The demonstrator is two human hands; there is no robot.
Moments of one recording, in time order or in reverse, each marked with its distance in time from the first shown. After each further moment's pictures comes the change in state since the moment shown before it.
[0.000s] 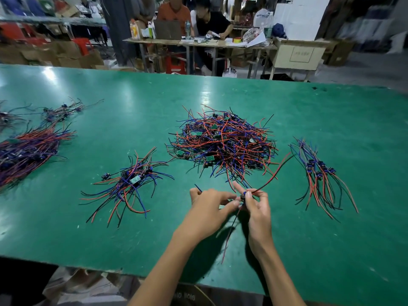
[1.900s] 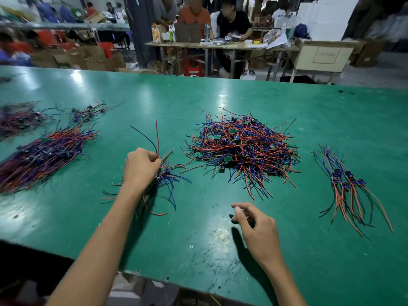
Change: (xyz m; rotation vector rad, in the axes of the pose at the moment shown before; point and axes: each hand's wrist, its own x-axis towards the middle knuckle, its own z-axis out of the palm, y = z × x) left_hand 0.031 -0.134 -0.139 0.094 0.527 -0.533; right_hand -0.013 0.007 0.012 -0.864 -0.135 -0.206
